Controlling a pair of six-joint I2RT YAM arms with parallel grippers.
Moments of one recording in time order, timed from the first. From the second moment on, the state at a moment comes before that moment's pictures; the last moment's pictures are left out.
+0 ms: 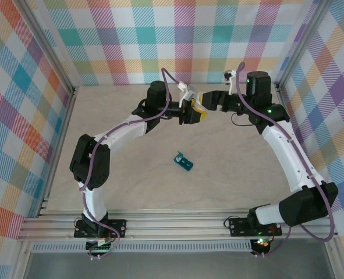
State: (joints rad) left arm -0.57 1.90 1.52 0.20 0.98 -0.13; right arm 0.26 1.38 1.46 -0.52 -0.65 0.32
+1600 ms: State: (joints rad) left arm -0.57 1.90 1.53 0.16 0.93 -0.13; right arm 0.48 1.28 1.36 -0.47 -0.08 0.56
